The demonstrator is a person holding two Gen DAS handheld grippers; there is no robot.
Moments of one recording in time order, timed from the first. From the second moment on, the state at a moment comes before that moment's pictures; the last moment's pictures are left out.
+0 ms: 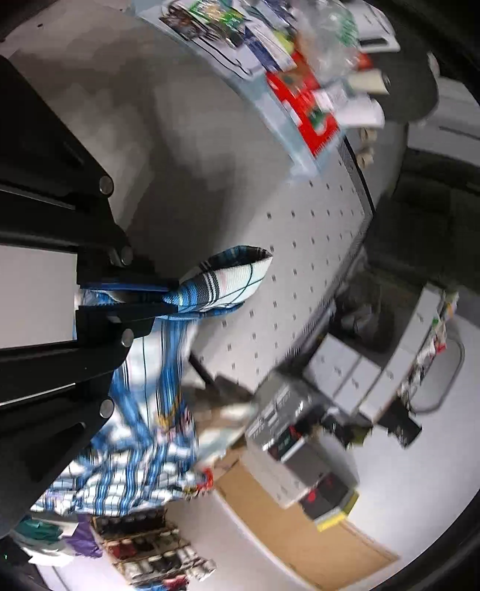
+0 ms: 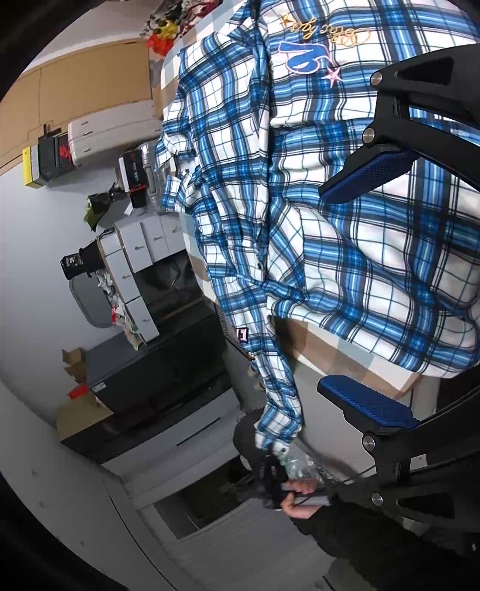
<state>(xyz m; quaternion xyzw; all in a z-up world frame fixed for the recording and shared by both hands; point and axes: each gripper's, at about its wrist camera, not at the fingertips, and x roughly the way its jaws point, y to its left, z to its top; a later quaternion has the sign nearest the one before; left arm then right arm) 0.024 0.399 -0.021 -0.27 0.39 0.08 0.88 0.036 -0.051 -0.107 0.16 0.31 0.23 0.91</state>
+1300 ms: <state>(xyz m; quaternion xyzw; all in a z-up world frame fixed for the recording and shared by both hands) 0.201 -0.095 -0.061 -0.06 0.53 -0.40 0.75 0.049 -0.250 -0.156 0.38 0.37 -0.01 0.85</state>
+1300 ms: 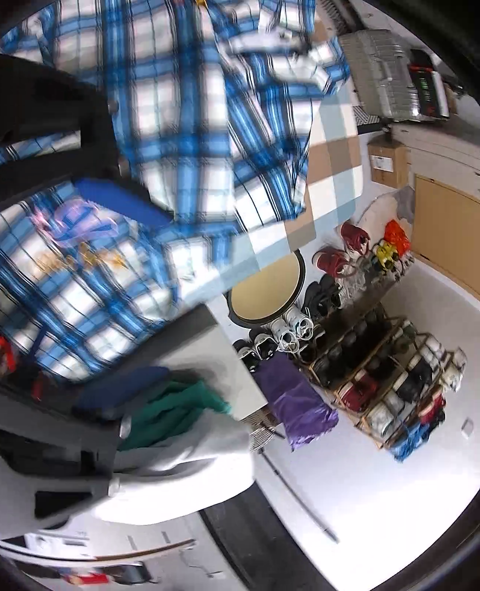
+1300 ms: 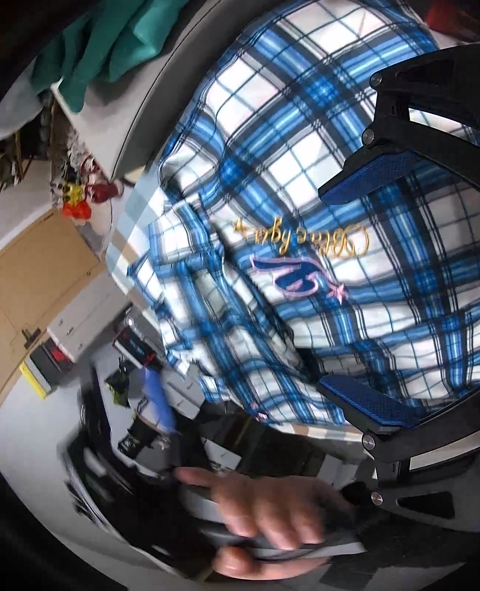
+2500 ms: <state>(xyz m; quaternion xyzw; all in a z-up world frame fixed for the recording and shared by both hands) 0.041 0.186 -0.101 -0.12 0.43 -0.08 0.89 0.291 -0.021 -0.087 -0.01 0.42 0.13 0.90</state>
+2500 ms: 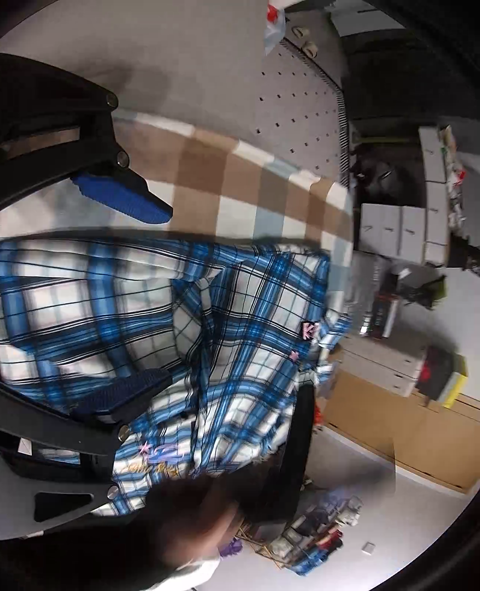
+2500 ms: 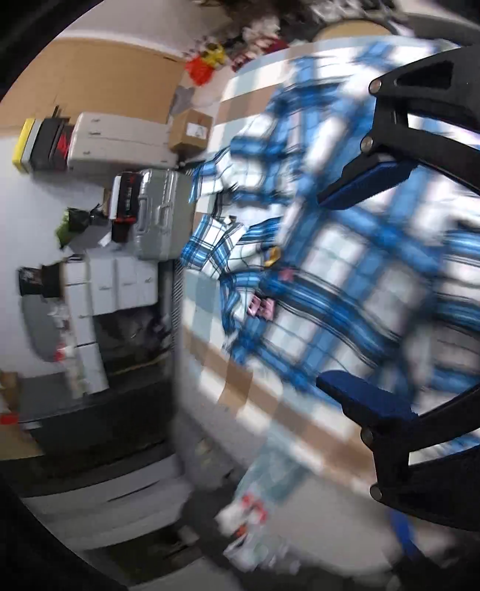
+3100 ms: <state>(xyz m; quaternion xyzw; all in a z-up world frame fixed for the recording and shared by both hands) 0.039 0.226 -0.091 -0.15 0.38 -0.09 0.91 0.411 0.035 -0.150 0.02 0.53 0.08 0.85</state>
